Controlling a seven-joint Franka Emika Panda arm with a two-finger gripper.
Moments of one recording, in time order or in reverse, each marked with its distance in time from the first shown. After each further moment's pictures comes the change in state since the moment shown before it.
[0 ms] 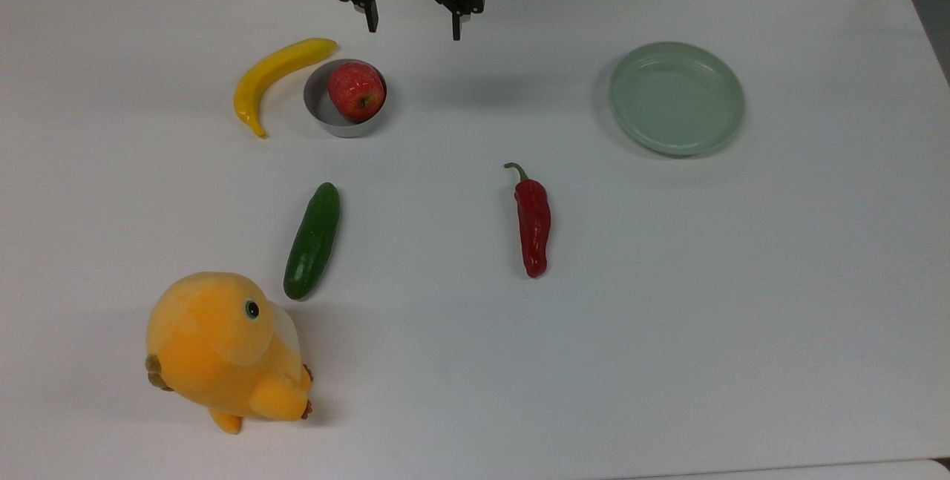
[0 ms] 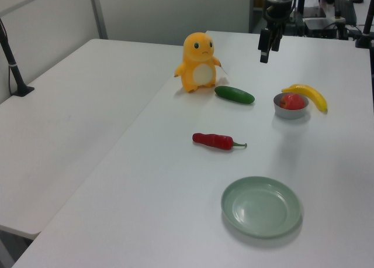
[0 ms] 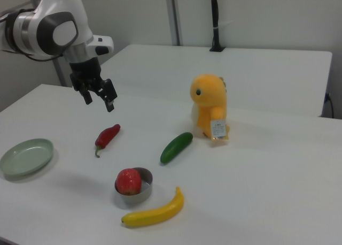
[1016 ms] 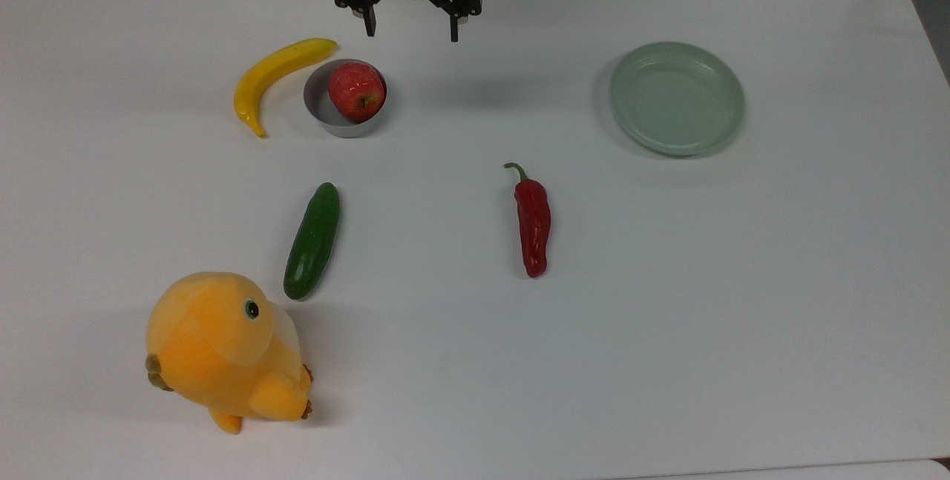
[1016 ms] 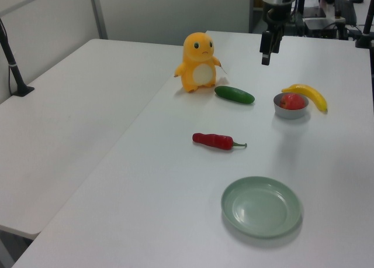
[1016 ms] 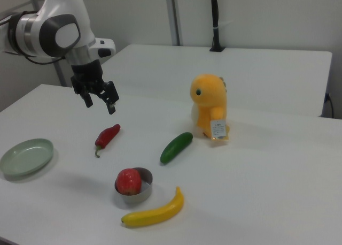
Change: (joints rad) arm -0.004 0.008 -0.002 -0.005 0.000 -0.007 -0.048
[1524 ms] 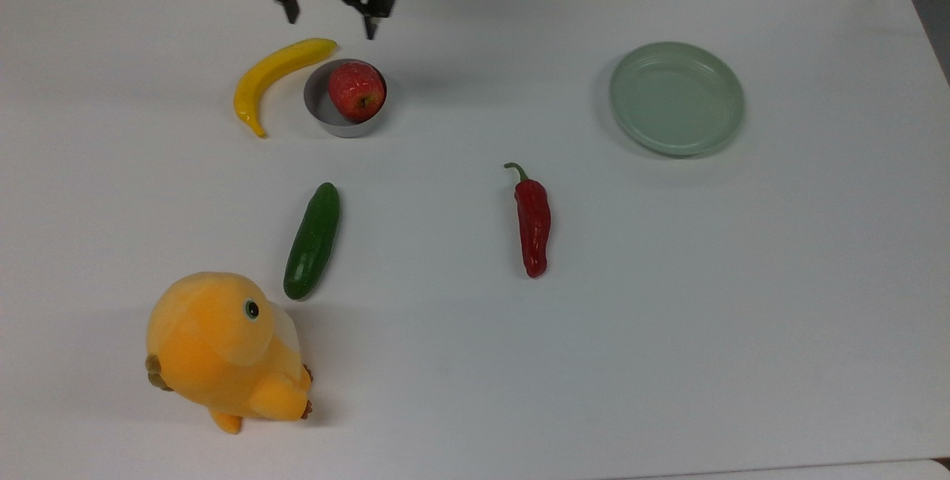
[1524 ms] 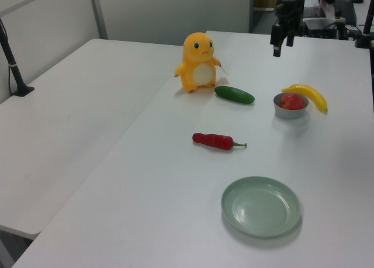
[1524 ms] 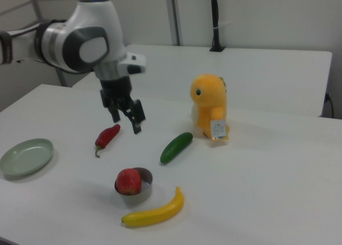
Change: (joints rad) arm -0.177 -0.029 -0.006 -0.071 0.000 0.000 -0.004
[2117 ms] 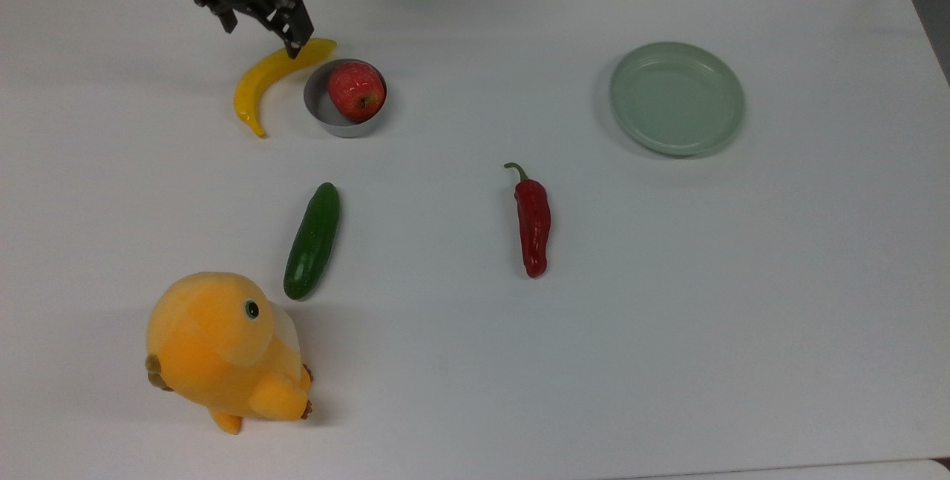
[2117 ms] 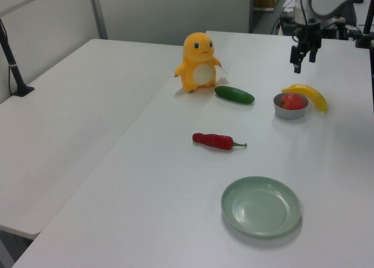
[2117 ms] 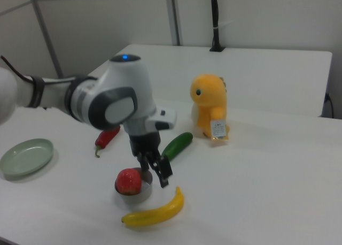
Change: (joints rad) arm -0.184 -0.007 -0.005 -0.284 -0.081 0.251 -0.007
